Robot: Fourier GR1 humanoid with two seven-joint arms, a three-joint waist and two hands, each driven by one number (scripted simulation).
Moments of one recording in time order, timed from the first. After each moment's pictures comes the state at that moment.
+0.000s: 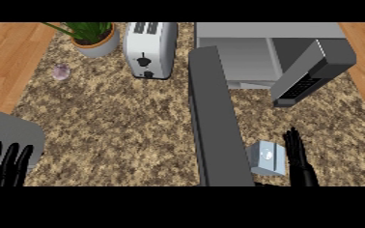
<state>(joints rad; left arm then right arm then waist) 0.55 0.01 0.05 -2.24 0.20 -0.23 -0.20 0.15 -0.15 0.08 -1.09 -0.19 -0.09 -0.77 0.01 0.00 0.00</state>
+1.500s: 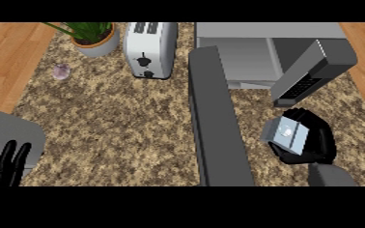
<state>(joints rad) 0.53 0.01 0.09 -2.24 0.27 -0.27 -0.13 -0.14 -0.26 -0.02 -1.01 -0.25 0.21 -0.84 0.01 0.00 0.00</state>
